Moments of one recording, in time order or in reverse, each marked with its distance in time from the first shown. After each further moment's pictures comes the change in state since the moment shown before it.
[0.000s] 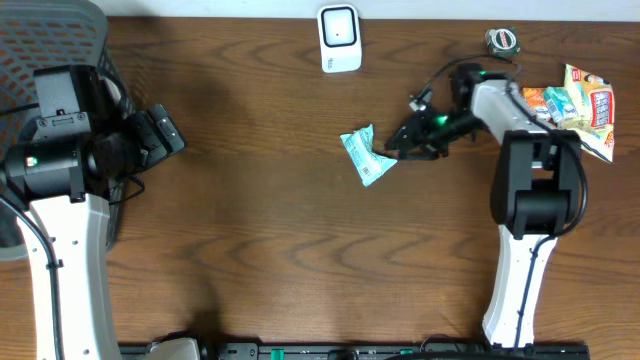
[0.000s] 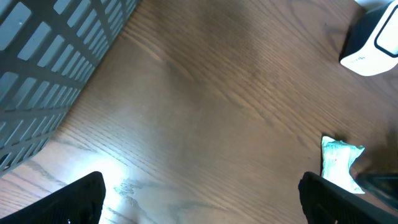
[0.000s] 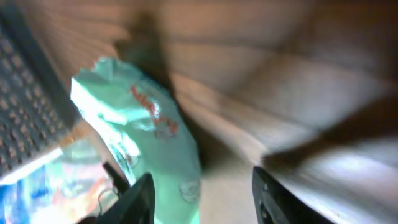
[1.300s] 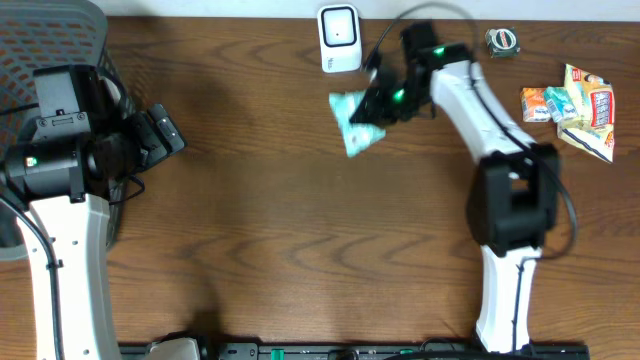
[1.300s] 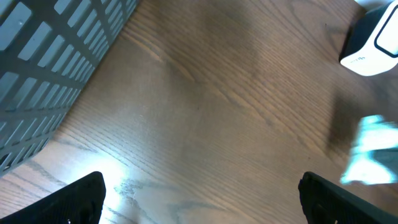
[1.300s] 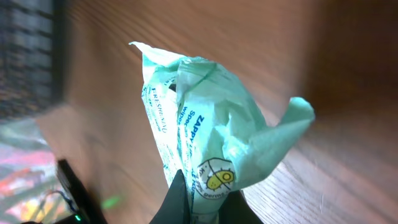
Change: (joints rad) left arm 0.000 0.000 0.000 0.000 0.000 0.000; right arm 0.219 -0.108 0.161 0.112 0.079 -0.052
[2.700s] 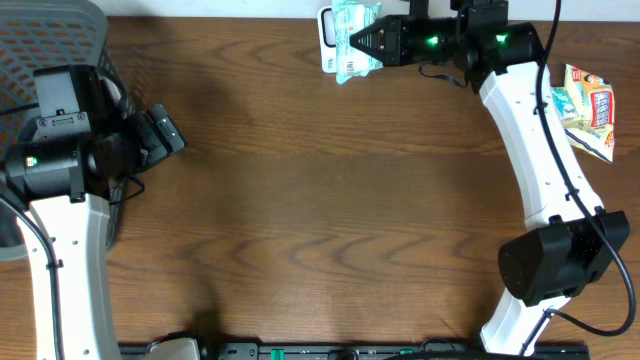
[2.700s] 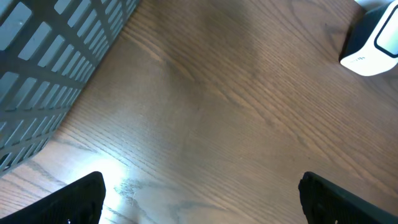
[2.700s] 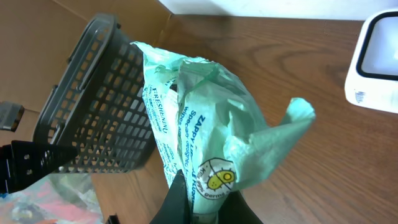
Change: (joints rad) left arm 0.000 0.000 0.000 0.000 0.000 0.000; right arm -0.010 -0.314 0.047 0.276 -0.105 0.259
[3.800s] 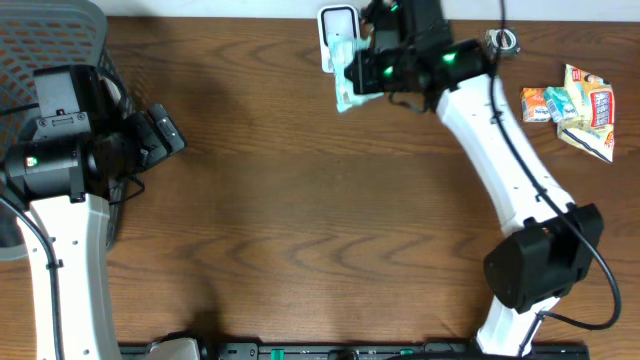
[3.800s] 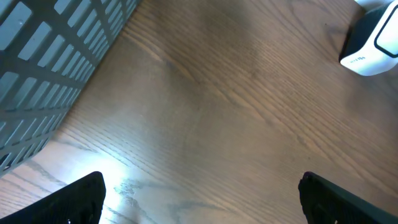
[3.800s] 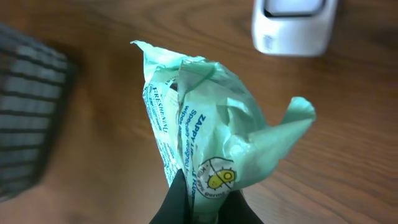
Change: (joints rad) left arm 0.000 0.000 0.000 0.000 0.000 0.000; right arm 0.160 0.000 -0.126 -0.062 0.547 0.004
